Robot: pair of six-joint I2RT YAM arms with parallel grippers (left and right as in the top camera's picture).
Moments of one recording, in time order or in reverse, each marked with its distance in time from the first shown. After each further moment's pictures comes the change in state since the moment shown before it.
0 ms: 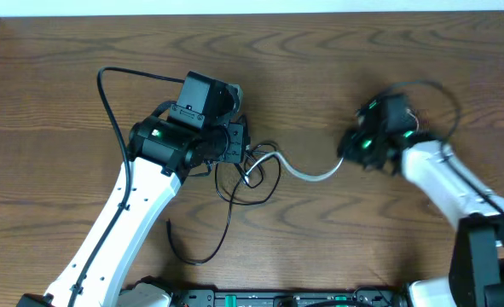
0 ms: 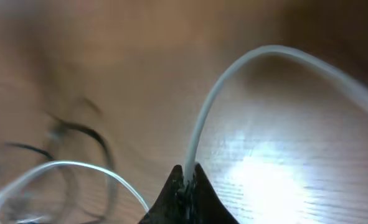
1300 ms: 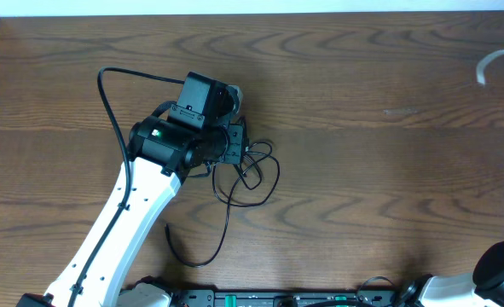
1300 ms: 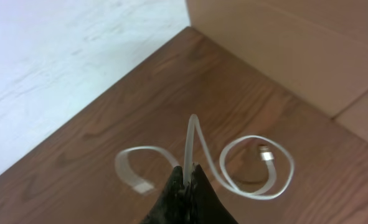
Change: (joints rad) left arm 0.000 0.000 0.000 -0.008 0.000 0.000; right arm -0.731 0.039 0.648 -0.081 0.396 -0.240
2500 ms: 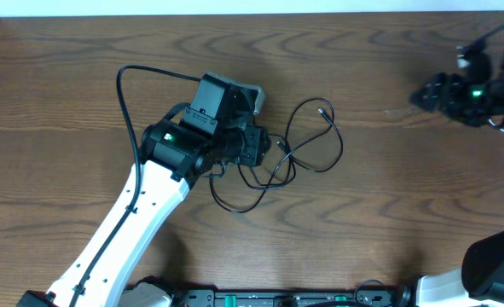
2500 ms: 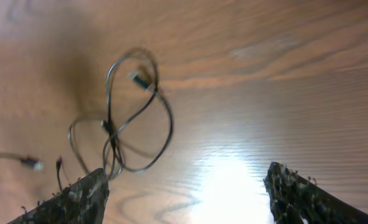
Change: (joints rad) left arm -0.072 0.003 0.001 0.071 0.071 0.001; right arm 0.367 0.012 -0.028 -0.615 -0.458 -0.206
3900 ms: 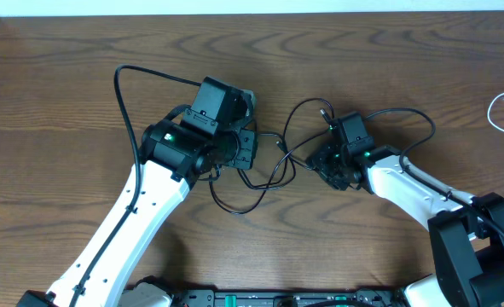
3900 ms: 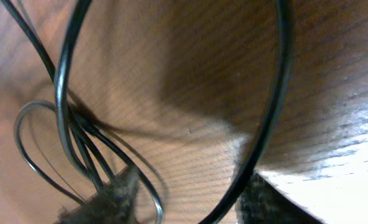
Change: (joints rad) left arm 0.000 0.000 0.000 -0.060 -0.097 0.000; right arm 0.639 0.003 -0.780 0.908 0.227 1.113
